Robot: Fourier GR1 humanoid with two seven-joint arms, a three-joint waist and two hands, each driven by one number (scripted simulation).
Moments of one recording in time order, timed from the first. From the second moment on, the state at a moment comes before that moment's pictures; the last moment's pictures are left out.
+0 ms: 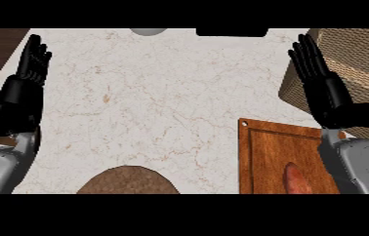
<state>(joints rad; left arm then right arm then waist) -0.27 0.59 -0.19 -1.56 0.26 0.45 0.01 -0.32 -0.38 0.12 -1.51 -0.31 -0.10 -0.10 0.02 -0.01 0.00</state>
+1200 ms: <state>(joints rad) -0.18 0.56 -0.15 -1.37 0.42 0.20 0.12 -0.02 -0.63 0.25 -2.21 -0.12 0.34 -0.08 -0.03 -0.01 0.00</state>
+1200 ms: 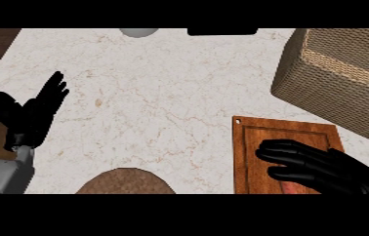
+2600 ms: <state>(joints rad) -0.19 0.49 -0.12 -1.34 0.35 0.16 0.13 -0.13 -1.09 -0.38 -1.93 -0.55 0.97 0.24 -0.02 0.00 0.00</state>
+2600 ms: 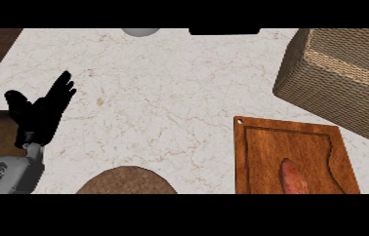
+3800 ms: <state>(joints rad) -0.20 0.44 -0.04 -1.36 0.27 0.10 0.17 0.09 -0.43 -0.16 -1.92 0.36 0.83 -0.22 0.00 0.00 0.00</state>
